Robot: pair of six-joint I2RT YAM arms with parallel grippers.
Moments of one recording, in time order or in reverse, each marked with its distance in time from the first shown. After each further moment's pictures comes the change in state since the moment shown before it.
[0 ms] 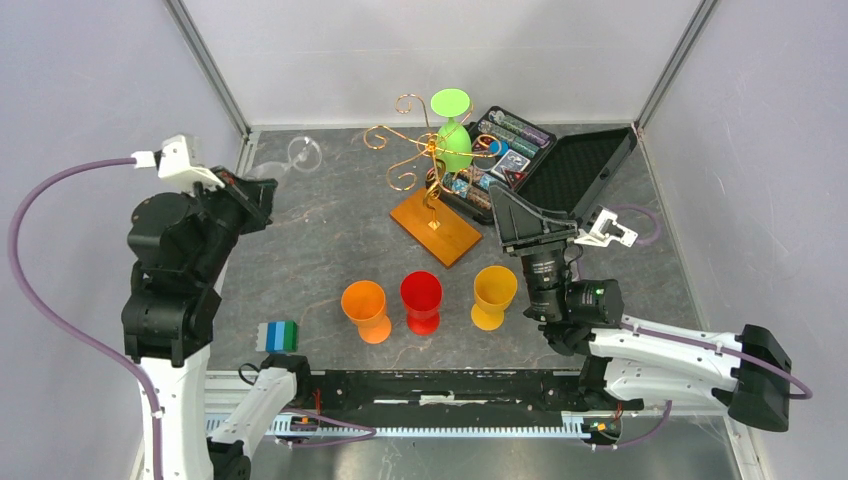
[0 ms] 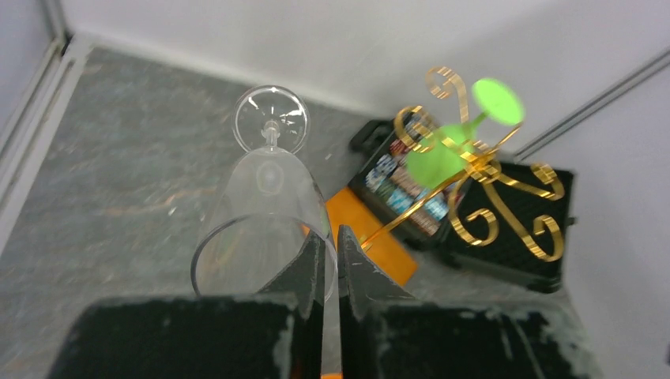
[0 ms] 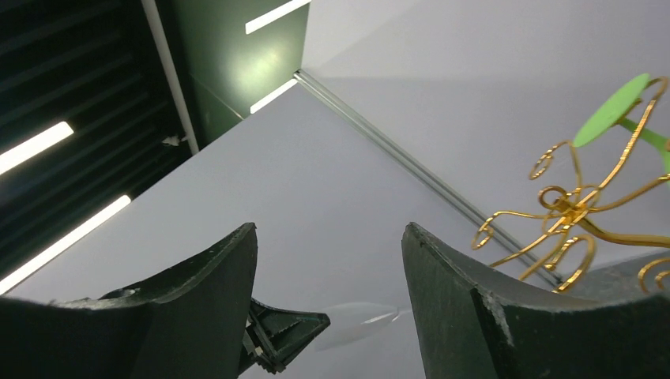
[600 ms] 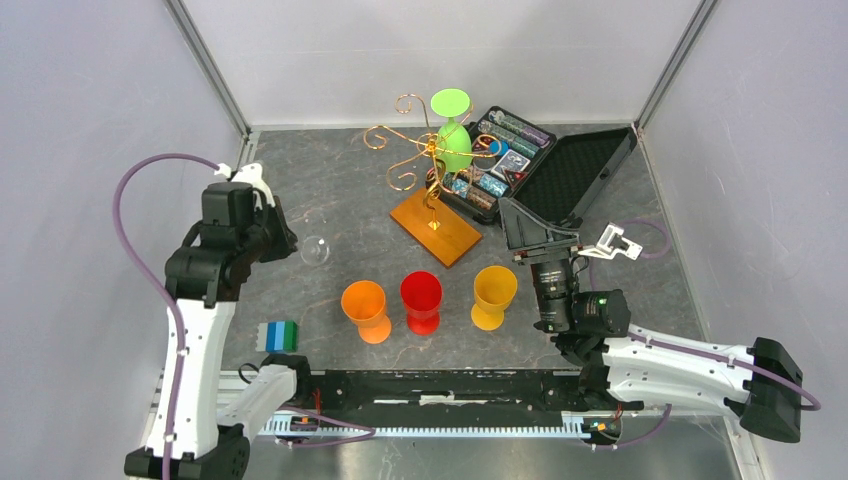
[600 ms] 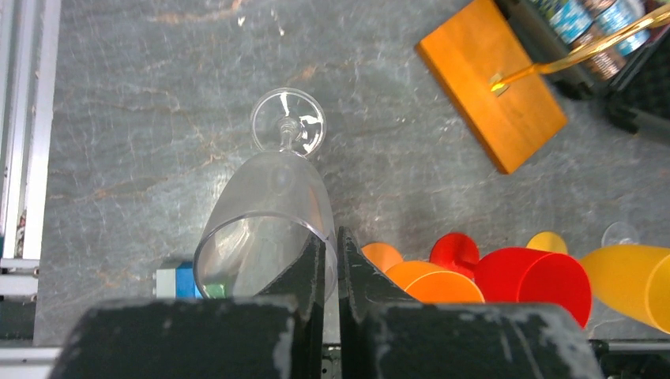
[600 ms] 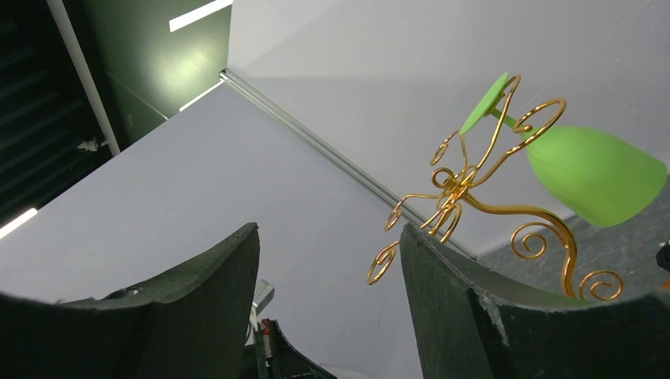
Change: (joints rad) left arm 0.000 0.103 -0.179 -0.302 -0.038 0.137; right arm 0.000 -0.126 -0.134 -0.111 0.135 -0.050
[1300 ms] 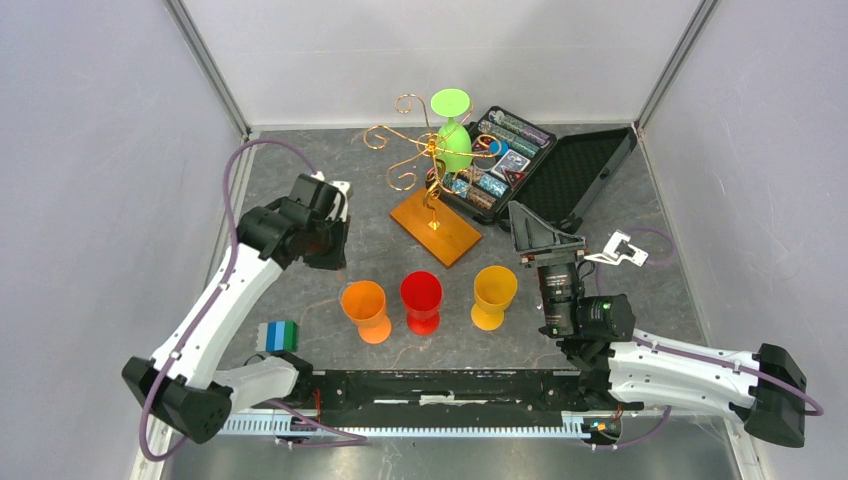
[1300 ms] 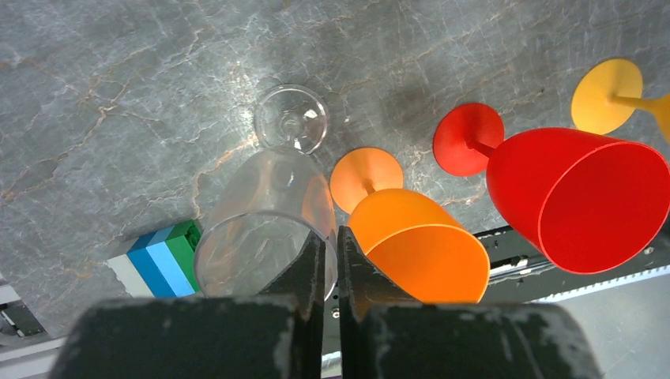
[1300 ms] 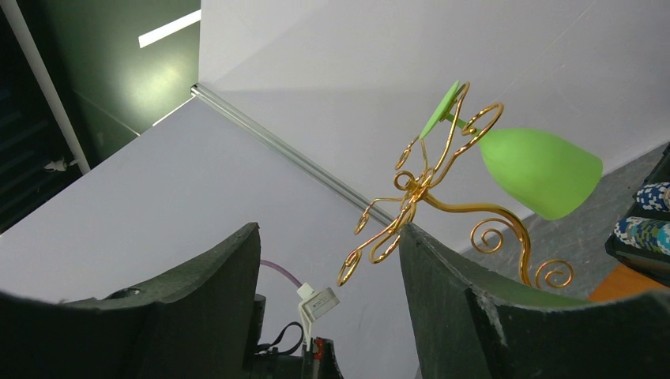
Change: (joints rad) left arm -0.357 0.234 -0.053 -0.059 -0.013 0.006; right arm 0.000 -0.060 -0.051 -0.035 0.078 0.000
